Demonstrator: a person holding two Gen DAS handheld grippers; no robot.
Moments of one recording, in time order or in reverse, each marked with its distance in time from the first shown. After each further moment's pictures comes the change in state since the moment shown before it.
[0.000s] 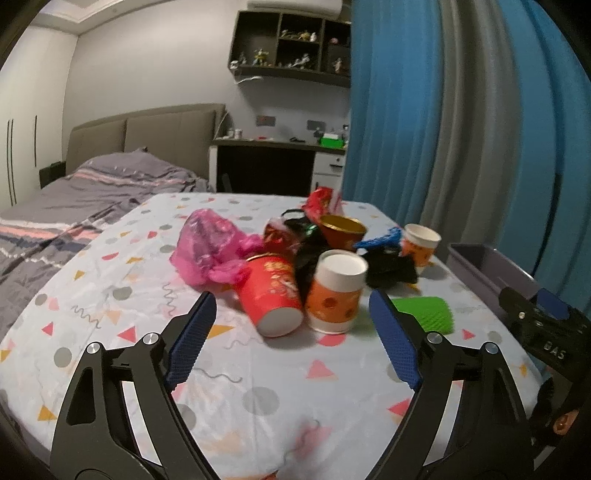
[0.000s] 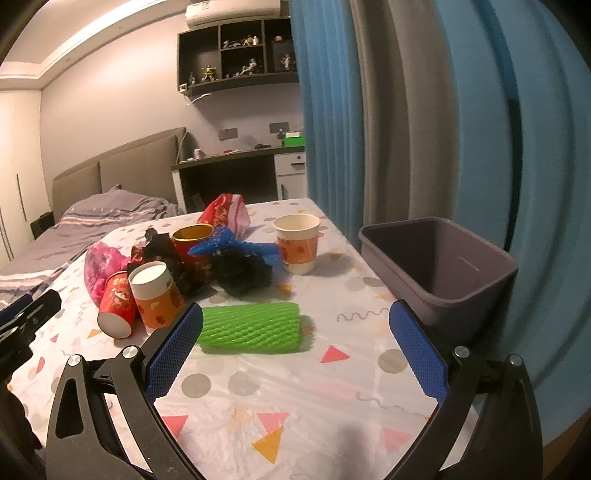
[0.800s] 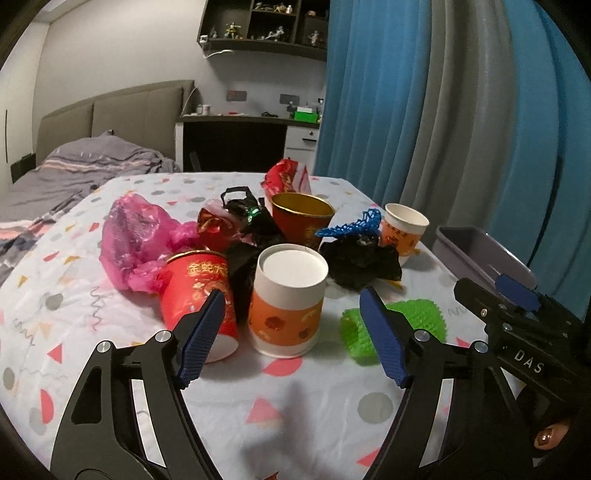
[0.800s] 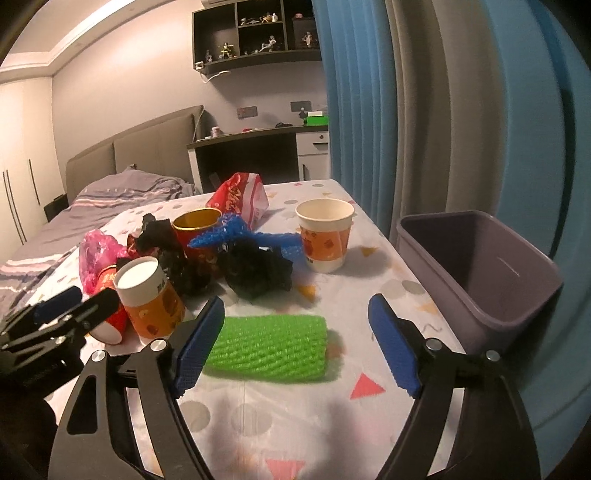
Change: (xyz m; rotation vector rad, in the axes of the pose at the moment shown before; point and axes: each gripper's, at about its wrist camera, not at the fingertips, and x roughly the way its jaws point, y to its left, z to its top) left arm 0.073 -0.043 0.010 0.027 0.096 -0.105; right arm 0.066 -0.003 0.016 -0.018 0.082 0.083
